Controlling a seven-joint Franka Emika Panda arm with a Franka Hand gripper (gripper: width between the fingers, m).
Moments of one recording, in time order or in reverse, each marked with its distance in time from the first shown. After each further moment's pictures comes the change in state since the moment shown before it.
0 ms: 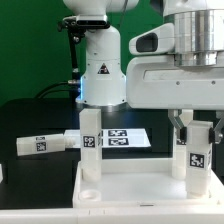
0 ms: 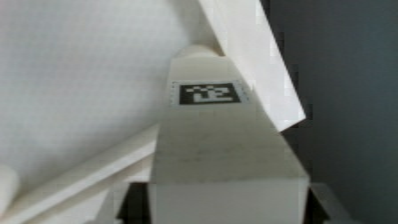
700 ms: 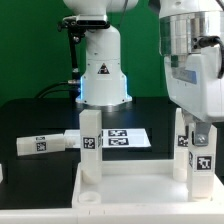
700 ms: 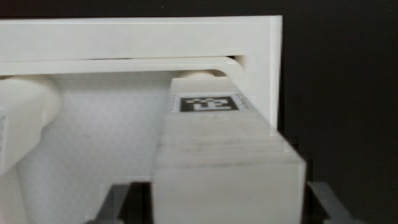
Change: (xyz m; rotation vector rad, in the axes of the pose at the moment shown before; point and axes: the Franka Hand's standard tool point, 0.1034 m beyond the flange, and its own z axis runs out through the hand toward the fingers) arm -0.003 0.003 0.001 0.016 -0.011 1.006
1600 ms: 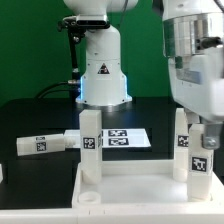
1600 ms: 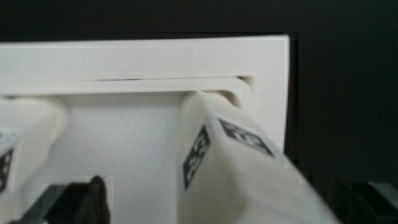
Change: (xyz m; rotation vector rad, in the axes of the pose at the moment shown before) arm -0.014 0.009 0.003 -0.002 -0.018 -0.258
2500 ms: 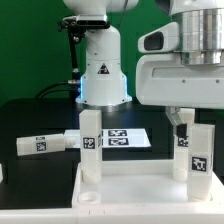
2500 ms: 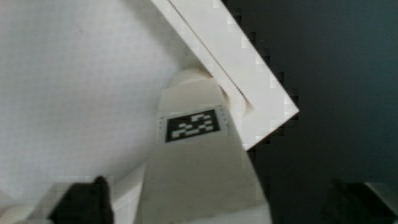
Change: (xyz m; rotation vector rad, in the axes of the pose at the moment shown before) arm 0.006 -0.009 -0.006 -0.026 0.031 -0.689
